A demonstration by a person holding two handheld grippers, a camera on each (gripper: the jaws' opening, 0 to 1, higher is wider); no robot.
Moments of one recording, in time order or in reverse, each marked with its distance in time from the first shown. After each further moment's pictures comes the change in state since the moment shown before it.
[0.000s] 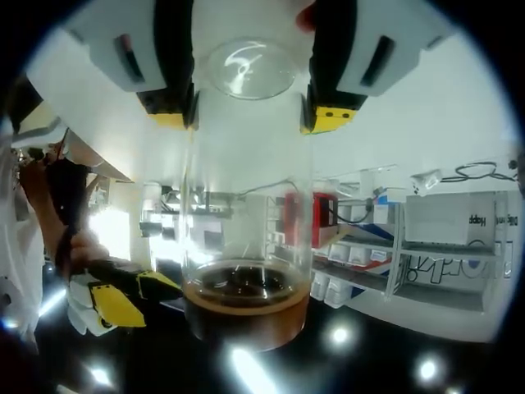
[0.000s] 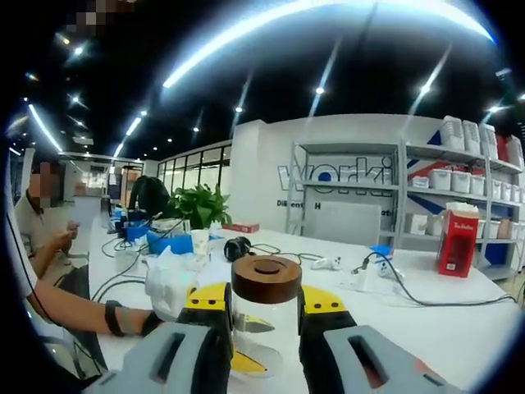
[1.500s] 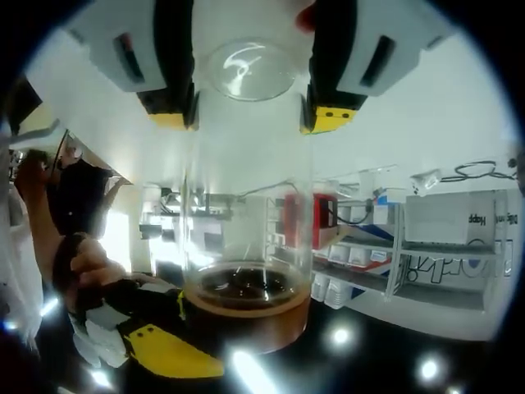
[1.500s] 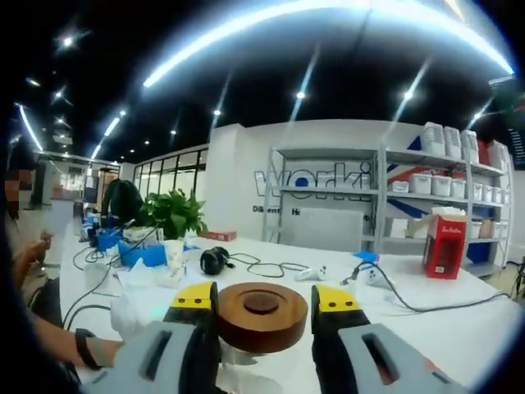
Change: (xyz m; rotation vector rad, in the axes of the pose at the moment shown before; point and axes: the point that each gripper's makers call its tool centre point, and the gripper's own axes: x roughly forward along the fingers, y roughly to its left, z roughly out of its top) left arm 0.000 0.000 -0.001 0.006 0.008 0.002; right arm 0.055 -0.006 0.013 0.022 -0.029 -0.159
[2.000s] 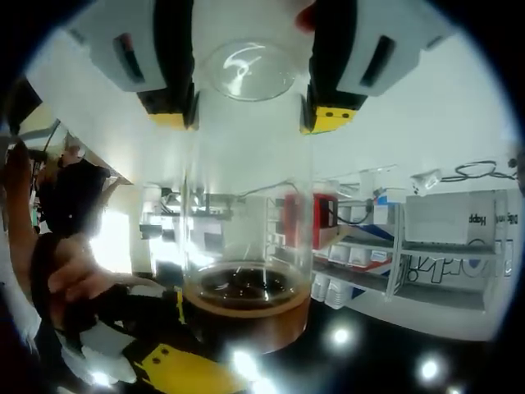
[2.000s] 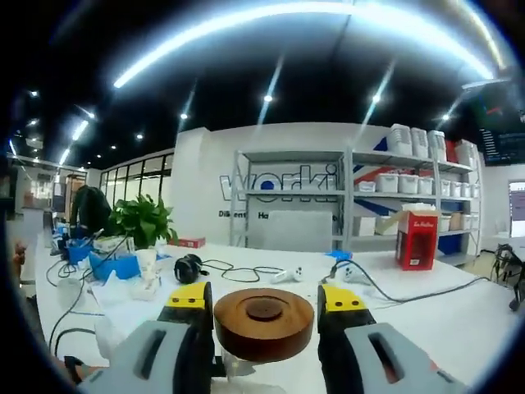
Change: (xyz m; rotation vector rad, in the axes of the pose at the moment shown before) left arm 0.000 0.000 0.000 0.000 0.000 -0.002; right arm 0.002 0.000 0.001 0.027 -0.028 -0.233
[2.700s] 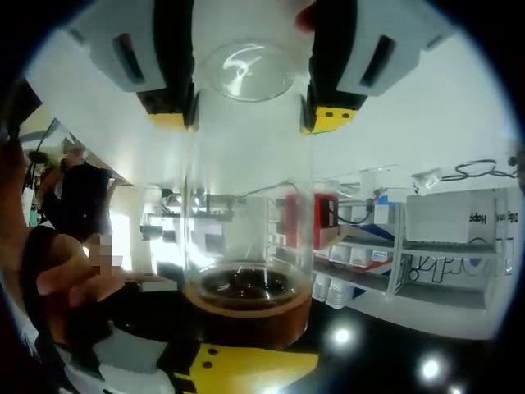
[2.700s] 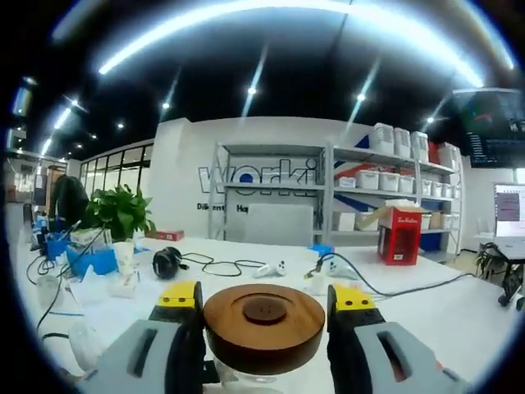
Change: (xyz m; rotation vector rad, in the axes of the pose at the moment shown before) left arm 0.001 0.001 -0.001 0.007 0.003 -0.003; right arm 0.021 0.005 -0.018 -0.021 0.046 -0.073
